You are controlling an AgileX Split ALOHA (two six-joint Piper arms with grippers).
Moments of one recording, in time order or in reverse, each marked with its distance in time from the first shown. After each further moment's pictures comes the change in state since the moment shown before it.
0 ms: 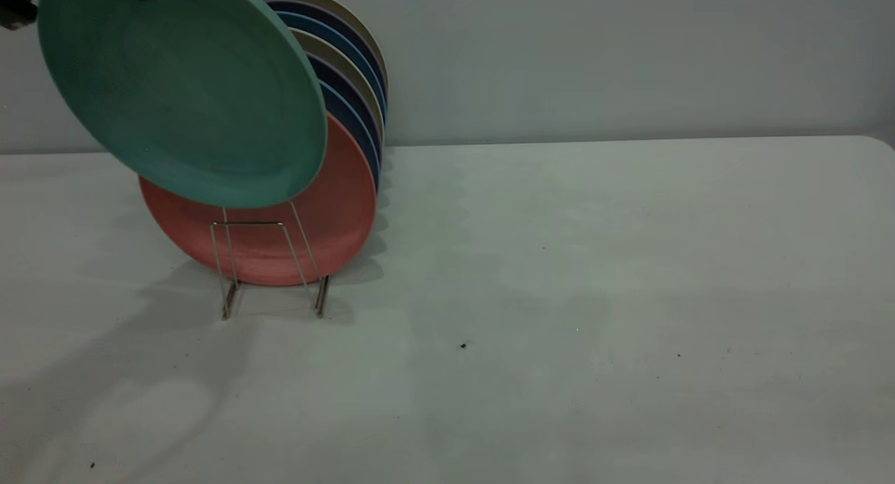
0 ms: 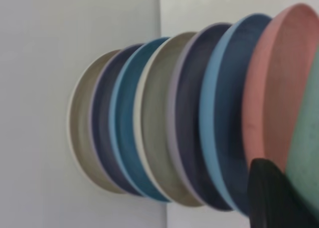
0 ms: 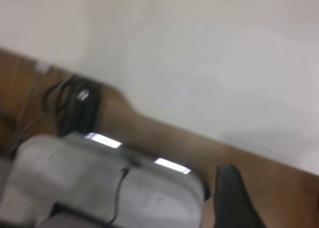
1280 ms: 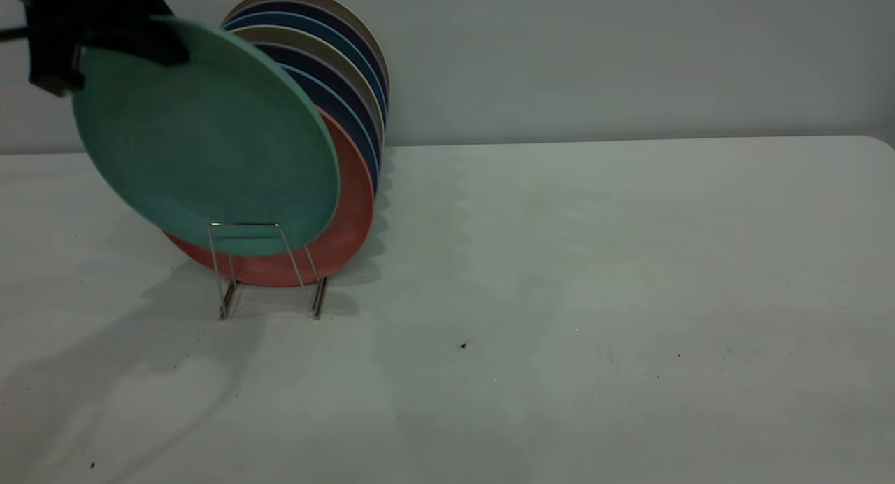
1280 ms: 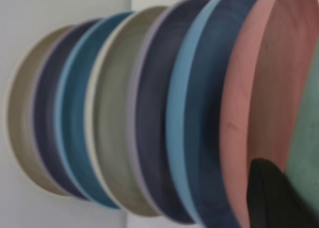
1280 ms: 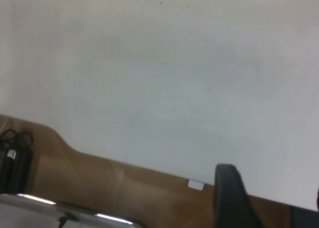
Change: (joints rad) left arm 0.000 0.141 0.001 -0.017 -0.048 -0.011; right arm 0.000 -0.238 0.000 -0.143 0.002 0.070
